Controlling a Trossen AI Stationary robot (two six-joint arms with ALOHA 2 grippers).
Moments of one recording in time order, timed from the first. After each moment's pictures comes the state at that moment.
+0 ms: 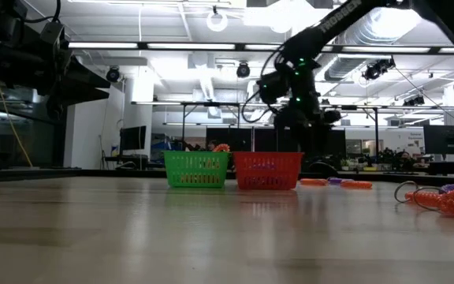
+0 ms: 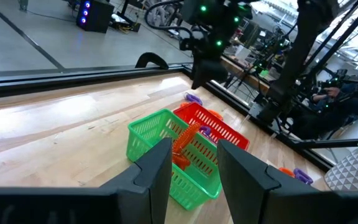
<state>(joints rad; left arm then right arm) 0.18 0.01 0.08 -0.17 -0.26 -0.50 -0.65 1.99 1.55 -1.20 0.12 0.31</state>
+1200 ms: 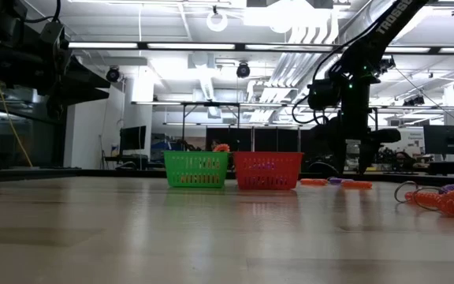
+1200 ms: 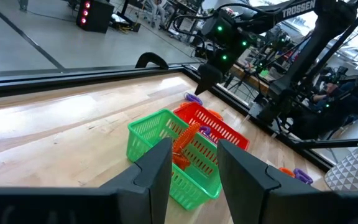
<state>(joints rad) 0.18 0.01 0.08 -0.17 -0.26 -0.50 -0.83 1.64 0.93 -0.70 0.05 0.69</state>
